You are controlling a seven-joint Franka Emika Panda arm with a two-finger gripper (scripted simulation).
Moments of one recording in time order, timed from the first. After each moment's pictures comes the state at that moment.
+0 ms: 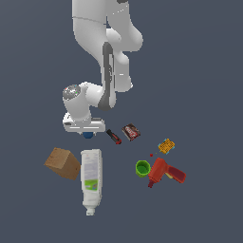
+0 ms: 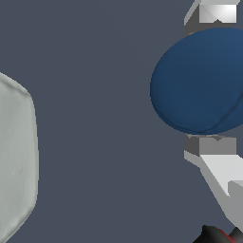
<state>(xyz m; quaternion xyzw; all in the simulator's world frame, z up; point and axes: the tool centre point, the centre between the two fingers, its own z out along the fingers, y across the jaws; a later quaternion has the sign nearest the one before) -0.069 -0.185 0.033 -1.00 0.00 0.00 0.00</state>
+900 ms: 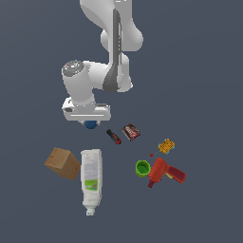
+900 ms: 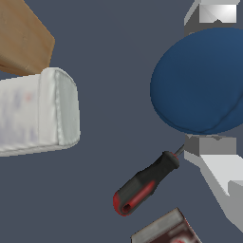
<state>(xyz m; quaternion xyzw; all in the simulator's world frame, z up) -0.069 -0.151 0.126 -1.00 0.00 0.00 0.00</state>
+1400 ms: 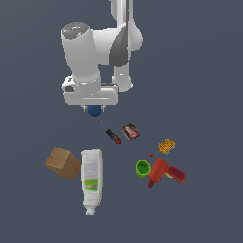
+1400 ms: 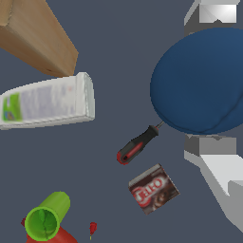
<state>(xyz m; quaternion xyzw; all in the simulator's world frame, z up) -0.068 -0.116 0.224 -1.00 0.00 0.00 0.00</state>
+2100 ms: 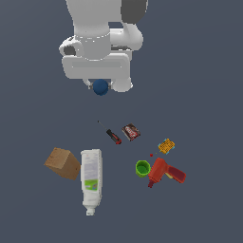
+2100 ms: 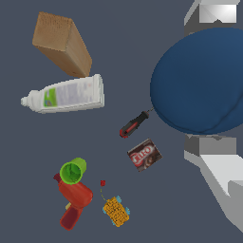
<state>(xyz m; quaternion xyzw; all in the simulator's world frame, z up) -0.063 -0.073 0.344 -1.00 0.00 0.00 0.00</state>
